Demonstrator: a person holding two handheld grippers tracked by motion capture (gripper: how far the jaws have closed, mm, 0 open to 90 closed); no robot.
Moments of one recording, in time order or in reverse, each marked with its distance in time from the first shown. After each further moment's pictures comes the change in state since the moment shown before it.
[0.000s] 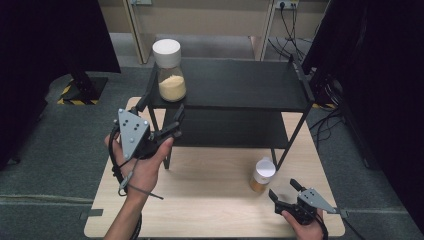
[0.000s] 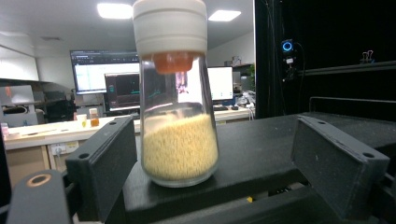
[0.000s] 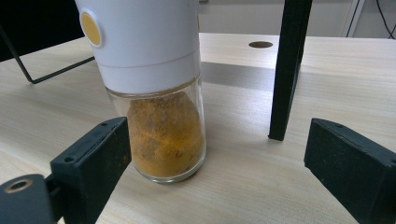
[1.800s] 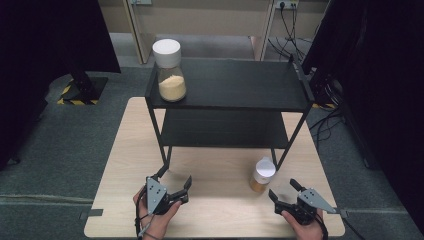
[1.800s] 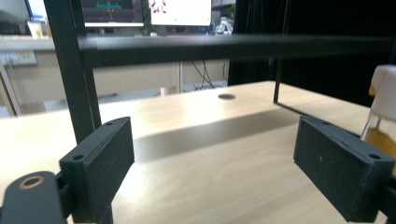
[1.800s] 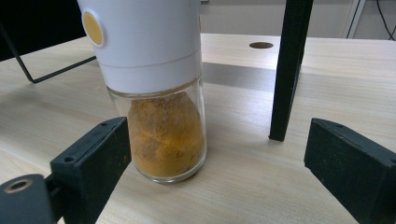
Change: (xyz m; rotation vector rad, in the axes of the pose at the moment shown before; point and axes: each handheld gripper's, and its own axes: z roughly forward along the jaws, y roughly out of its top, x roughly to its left) left arm -0.004 -0.190 -0.060 0.248 -0.097 -0.070; right arm 0.000 0.000 0.000 -0.002 0.001 -0.006
